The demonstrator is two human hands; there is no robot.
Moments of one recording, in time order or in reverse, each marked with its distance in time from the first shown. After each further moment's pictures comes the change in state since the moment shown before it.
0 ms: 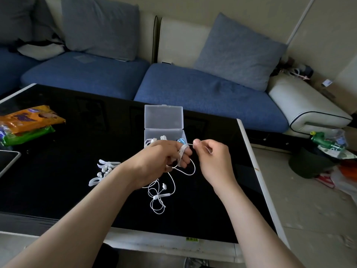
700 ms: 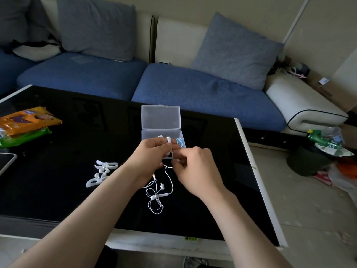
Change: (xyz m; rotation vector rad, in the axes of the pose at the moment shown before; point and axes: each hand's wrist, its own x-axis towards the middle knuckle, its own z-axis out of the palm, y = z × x) left_hand 0.011 -0.012 0.004 -0.049 0.381 -0.017; right_hand -0.022 -0.011 0.014 -0.384 -0.164 -0.381
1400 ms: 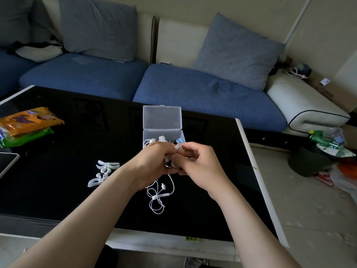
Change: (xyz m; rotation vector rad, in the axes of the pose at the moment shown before) left_hand -0.006 0.008 0.000 -0.168 -0.240 -0.128; right_hand 0.003 -0.001 -0.011 0.664 -0.134 0.335
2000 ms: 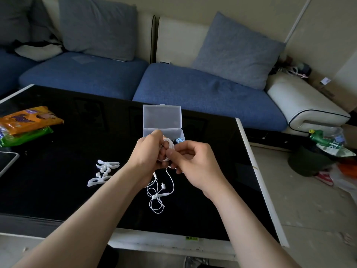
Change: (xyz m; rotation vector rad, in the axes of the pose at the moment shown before) left_hand -0.002 0.007 0.005 -0.080 0.284 0.151; right_hand 0.001 -0.004 0.011 0.106 0.014 -0.025
